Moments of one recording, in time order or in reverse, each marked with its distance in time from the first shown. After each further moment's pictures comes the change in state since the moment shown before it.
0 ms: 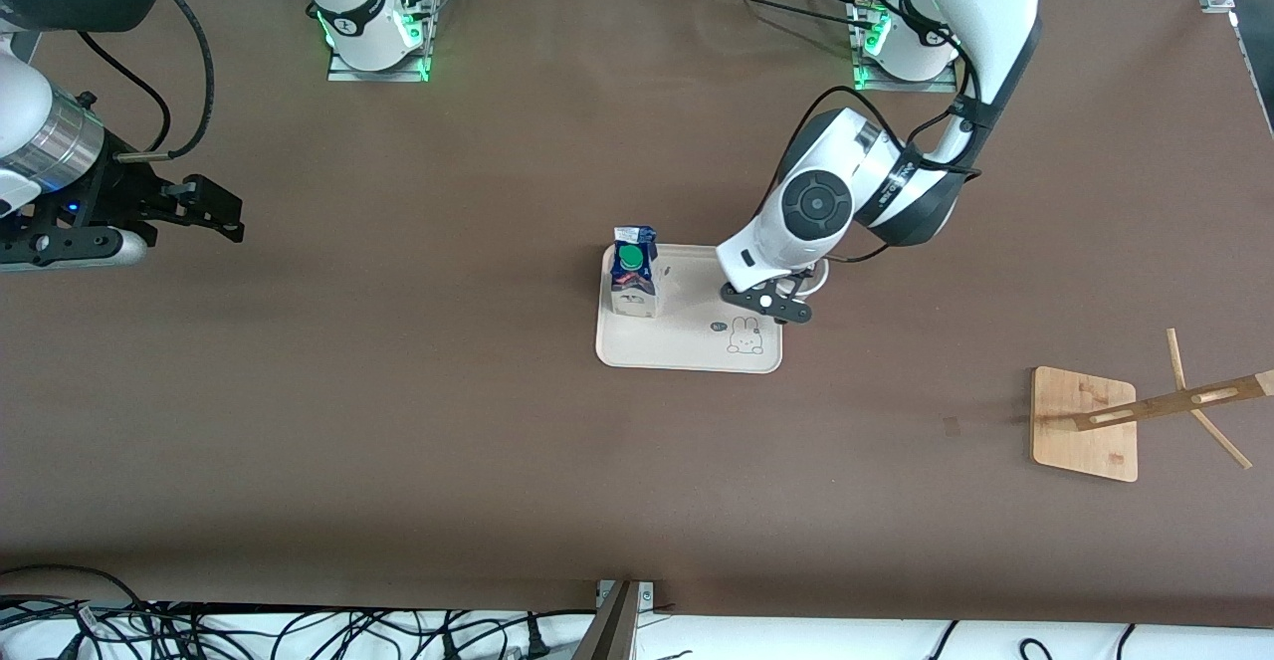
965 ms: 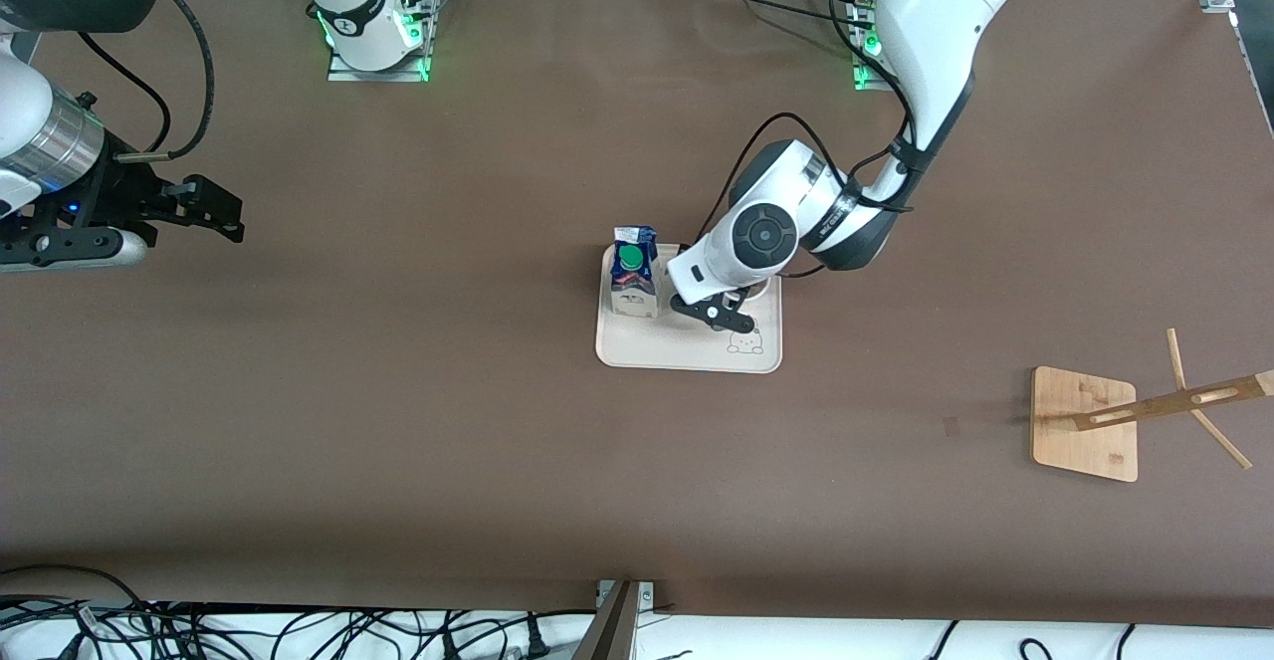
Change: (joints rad) left arm -0.075 0.163 0.002 0.108 -0.076 0.056 0.000; right arm 0.000 0.001 0.000 0.000 0.000 0.000 0.000
